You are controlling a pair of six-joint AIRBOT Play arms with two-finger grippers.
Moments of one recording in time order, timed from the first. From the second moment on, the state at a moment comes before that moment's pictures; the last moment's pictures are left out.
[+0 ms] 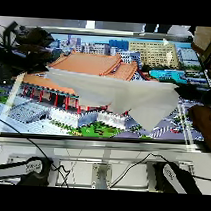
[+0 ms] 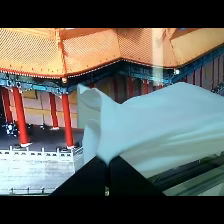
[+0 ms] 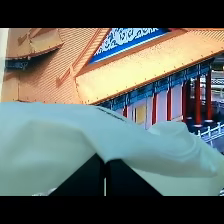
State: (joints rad) left arm 0.23 -1.39 1.60 0.98 -1.51 -1.41; right arm -0.38 -0.91 0.97 -0.95 1.06 1.18
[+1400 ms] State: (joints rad) left arm 0.21 -1.43 2.05 1.05 -1.37 -1.25; right arm -0.29 -0.71 1.02 -1.30 0.49 1.18
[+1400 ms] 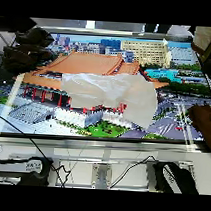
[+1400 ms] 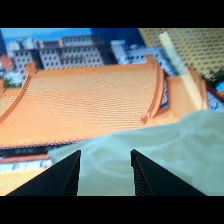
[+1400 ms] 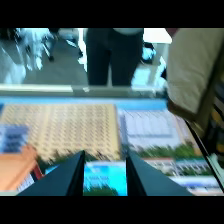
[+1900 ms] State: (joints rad) left arm 0.21 -1.38 1.90 1.17 -1.57 -1.32; right arm -0.56 -0.74 0.79 -1.22 0.97 1.22
